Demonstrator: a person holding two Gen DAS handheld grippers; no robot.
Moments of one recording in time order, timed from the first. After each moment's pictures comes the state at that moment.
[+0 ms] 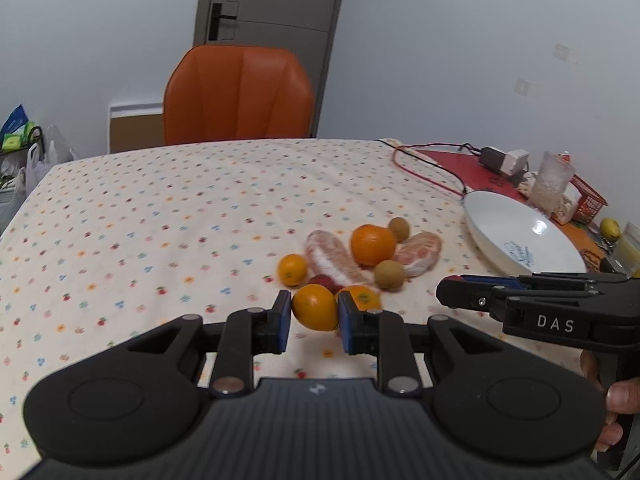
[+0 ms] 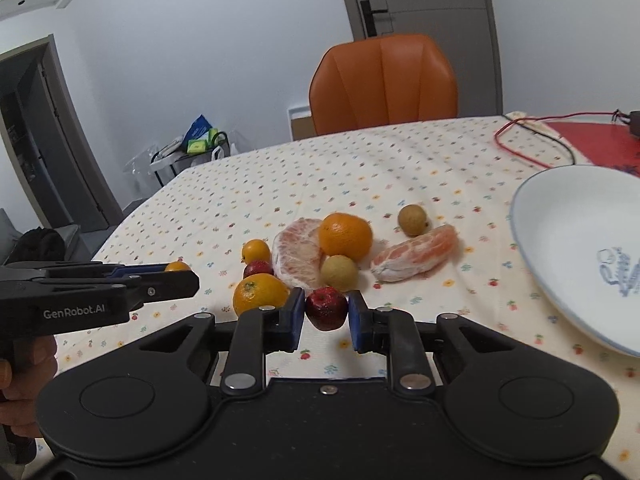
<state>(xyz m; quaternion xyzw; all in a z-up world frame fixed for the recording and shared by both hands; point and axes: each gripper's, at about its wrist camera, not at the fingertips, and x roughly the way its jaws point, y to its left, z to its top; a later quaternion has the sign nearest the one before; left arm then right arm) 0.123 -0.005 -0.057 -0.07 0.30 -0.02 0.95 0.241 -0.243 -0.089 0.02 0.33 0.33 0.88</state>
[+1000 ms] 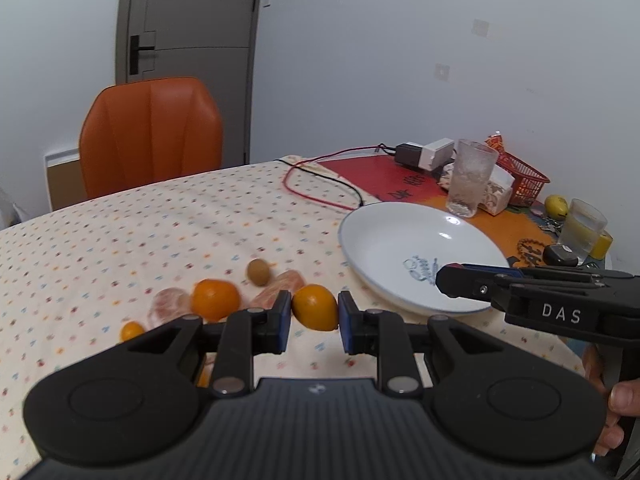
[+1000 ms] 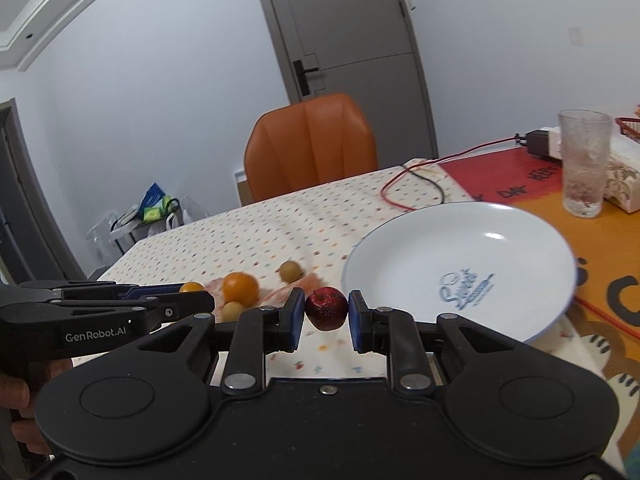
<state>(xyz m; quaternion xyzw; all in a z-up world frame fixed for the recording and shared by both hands) 0.159 -0.116 -0.034 -0.02 0.28 -0.10 0.95 0.234 -0.355 -0.065 0.08 0.27 0.25 0.93</state>
